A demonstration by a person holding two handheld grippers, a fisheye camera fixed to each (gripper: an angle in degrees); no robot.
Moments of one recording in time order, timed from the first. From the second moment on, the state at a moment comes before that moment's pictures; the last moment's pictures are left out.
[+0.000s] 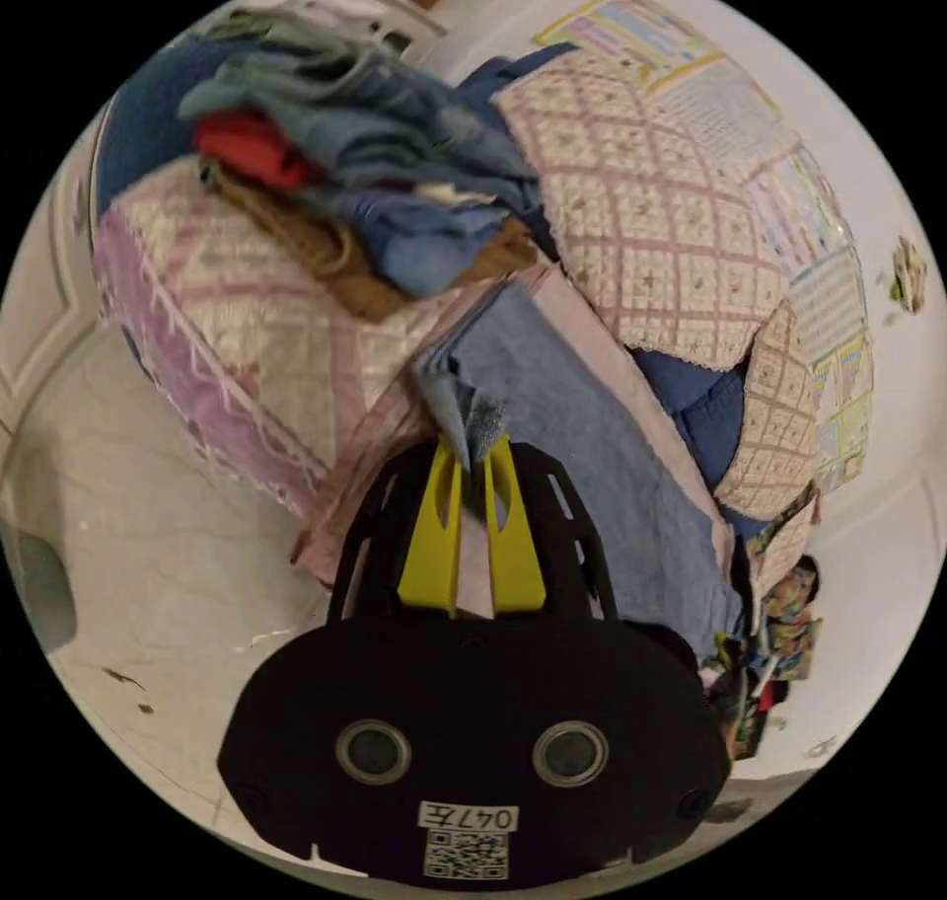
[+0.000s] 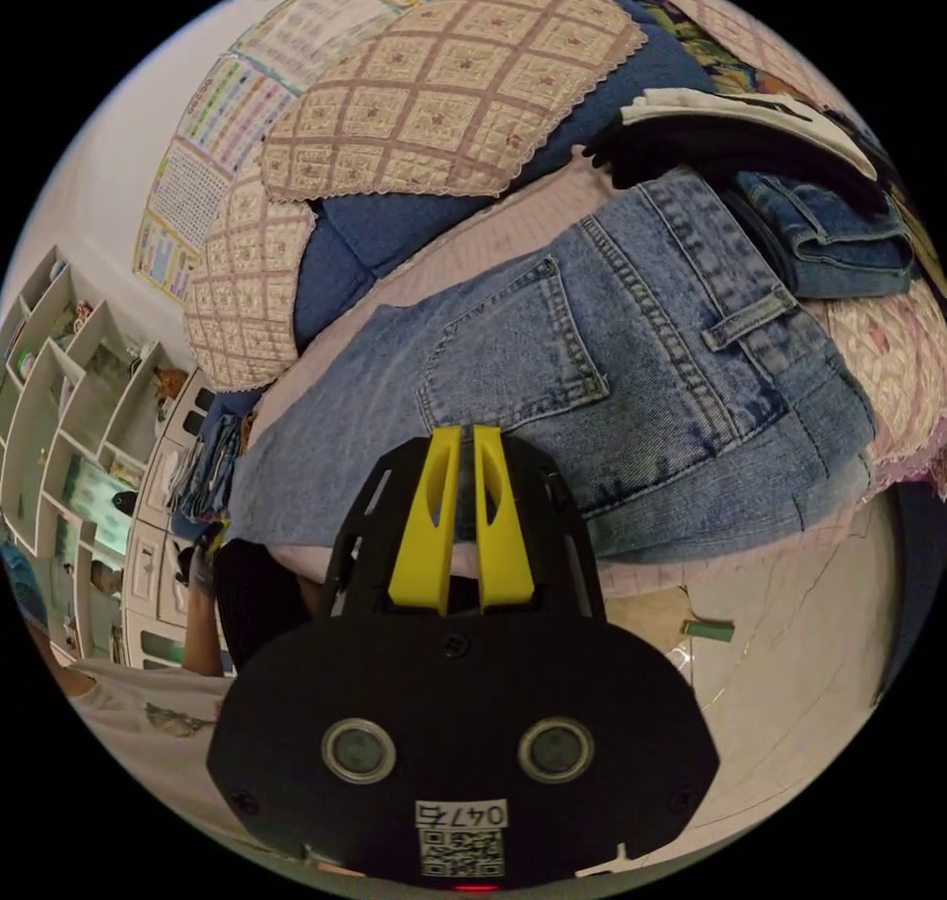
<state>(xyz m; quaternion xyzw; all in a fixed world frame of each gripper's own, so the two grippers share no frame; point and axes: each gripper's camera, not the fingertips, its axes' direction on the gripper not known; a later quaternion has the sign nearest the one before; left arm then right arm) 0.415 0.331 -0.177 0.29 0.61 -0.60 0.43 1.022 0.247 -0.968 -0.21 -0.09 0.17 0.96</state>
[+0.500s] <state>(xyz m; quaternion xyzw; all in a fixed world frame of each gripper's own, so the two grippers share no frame) 0.446 0.424 -0.425 0.34 0.12 -0.61 0.71 0.956 0.264 -1.095 0.00 0.24 0.00 0.97</state>
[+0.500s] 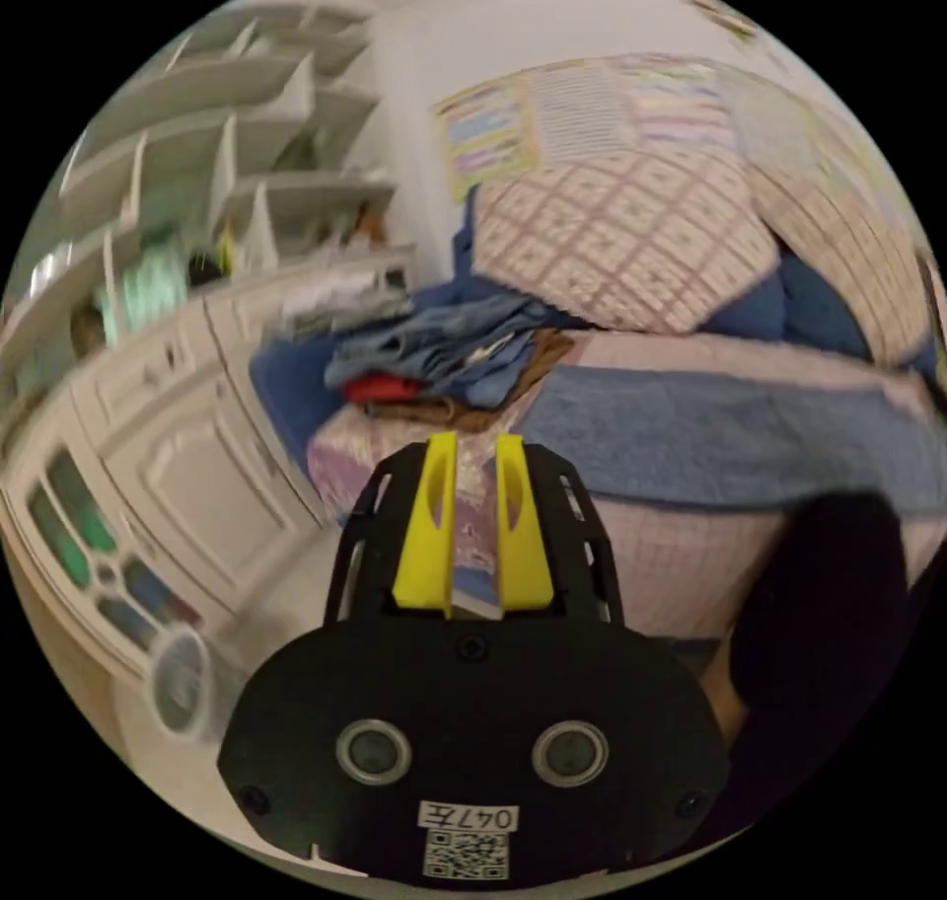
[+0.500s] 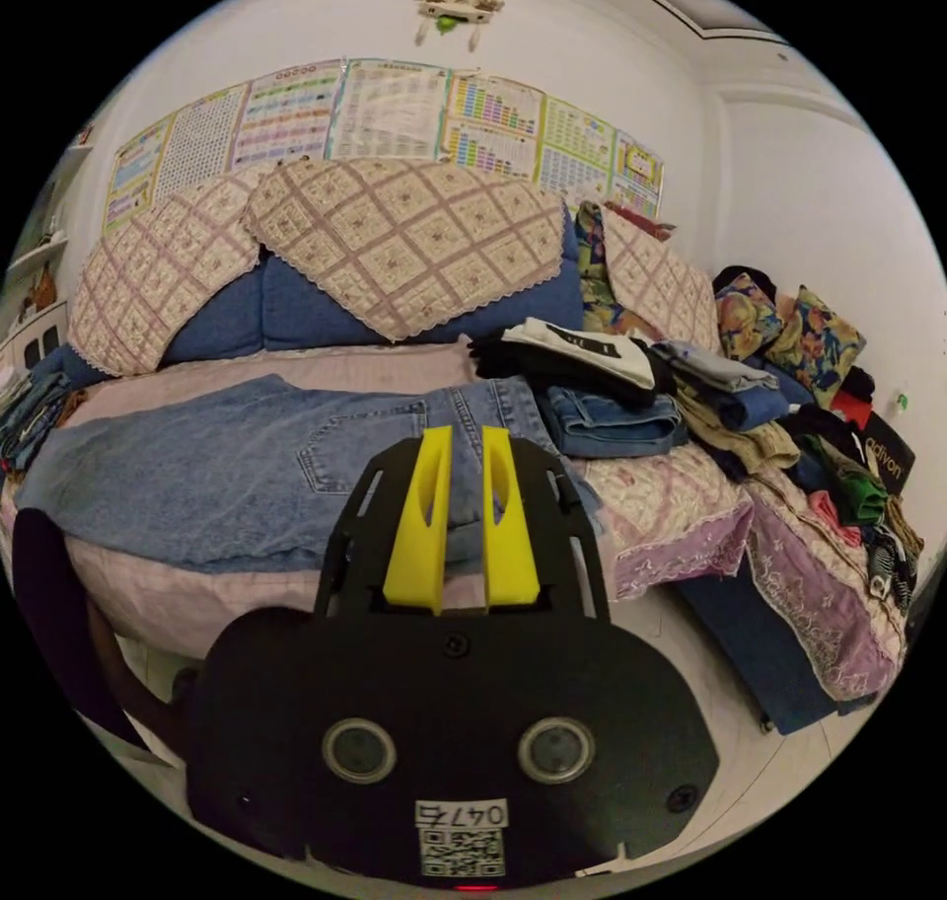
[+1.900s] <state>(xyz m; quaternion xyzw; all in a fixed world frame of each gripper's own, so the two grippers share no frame) 0.189 0.154 -1.089 0.69 0.16 0.01 0.70 0.845 0.244 -1.096 -0.08 0.17 -0.24 0.95</state>
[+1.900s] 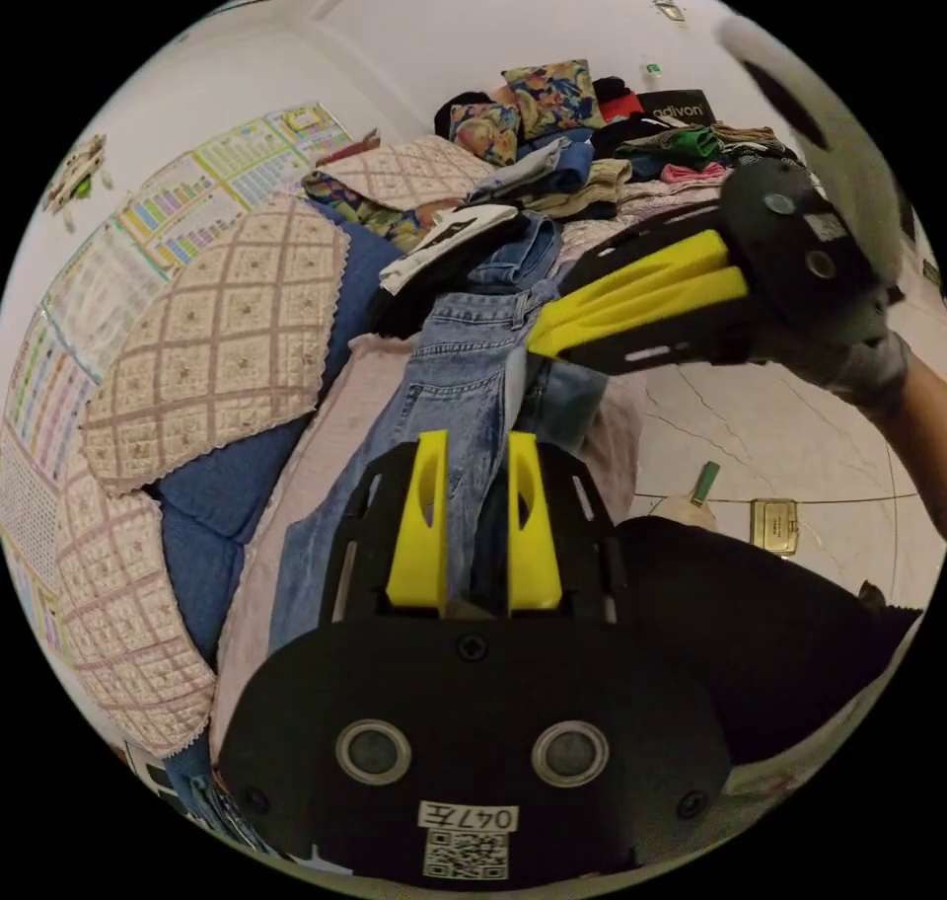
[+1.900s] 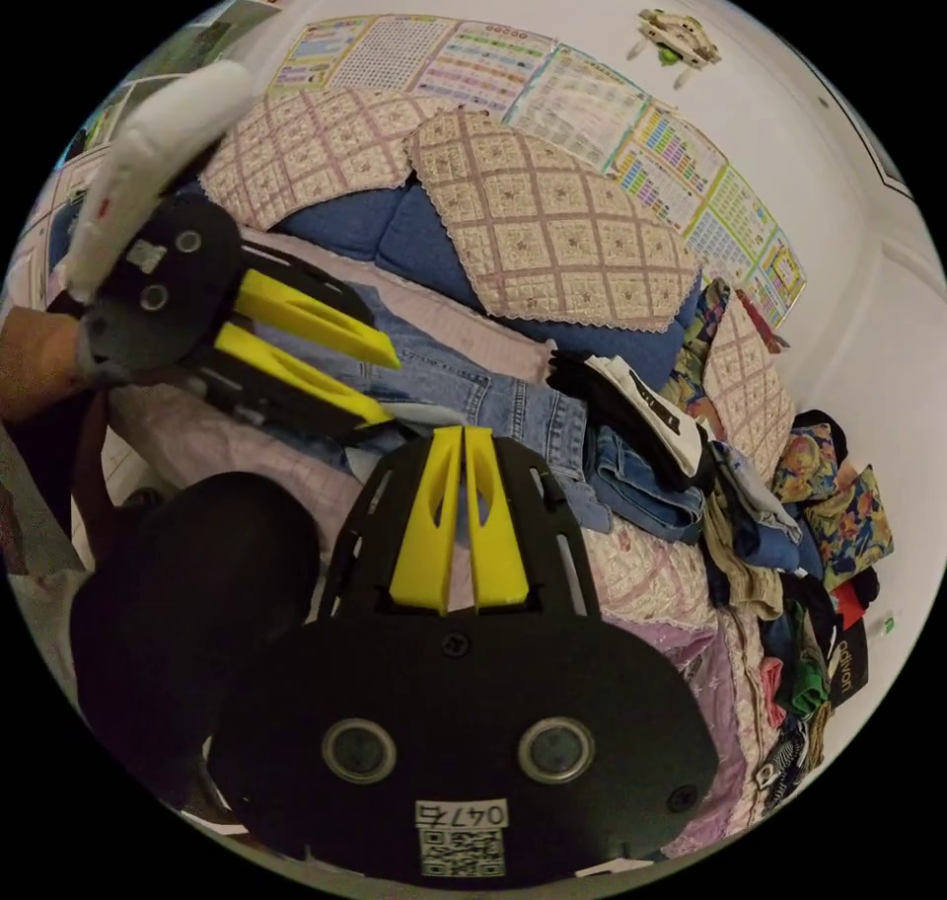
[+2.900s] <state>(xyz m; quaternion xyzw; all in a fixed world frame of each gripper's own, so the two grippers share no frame) 0.076 0.082 -0.978 0.60 0.10 -0.09 0.79 0.959 0.132 -0.992 -0.05 0.14 -0.10 0.98</state>
